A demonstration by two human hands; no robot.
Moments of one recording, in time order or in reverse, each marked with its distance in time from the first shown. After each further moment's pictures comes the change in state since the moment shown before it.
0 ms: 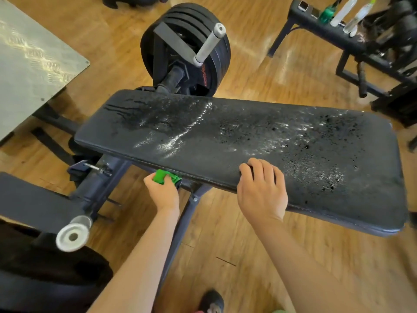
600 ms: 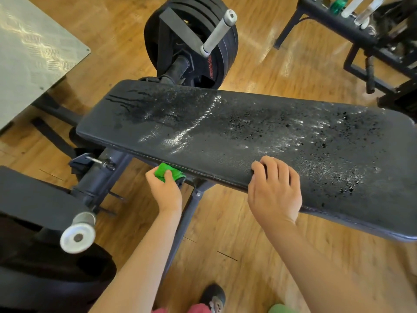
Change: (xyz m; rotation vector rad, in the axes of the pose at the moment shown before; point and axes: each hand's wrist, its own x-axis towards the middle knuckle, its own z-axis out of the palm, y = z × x) left_hand 0.002 0.003 -0.012 0.002 -0.033 0.086; right_hand 0.000 -0.002 -0.003 0.016 -0.046 0.030
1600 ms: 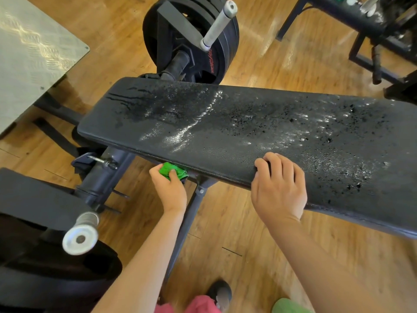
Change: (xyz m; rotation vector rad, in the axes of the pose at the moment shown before) left_hand -0.002 -0.005 0.001 0.113 -0.053 0.097; right_hand -0.001 0.000 0.003 0.018 0.035 0.011
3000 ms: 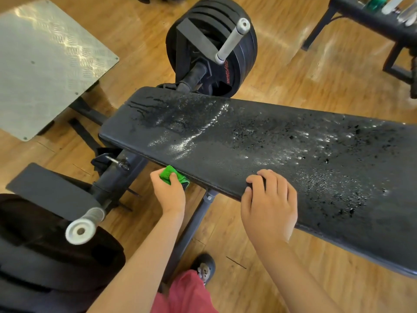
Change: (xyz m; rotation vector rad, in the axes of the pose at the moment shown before) left_hand -0.011 0.024 0.010 0.024 0.183 -0.011; right_hand 0.004 -0.002 -0.017 0.233 -0.093 0.118
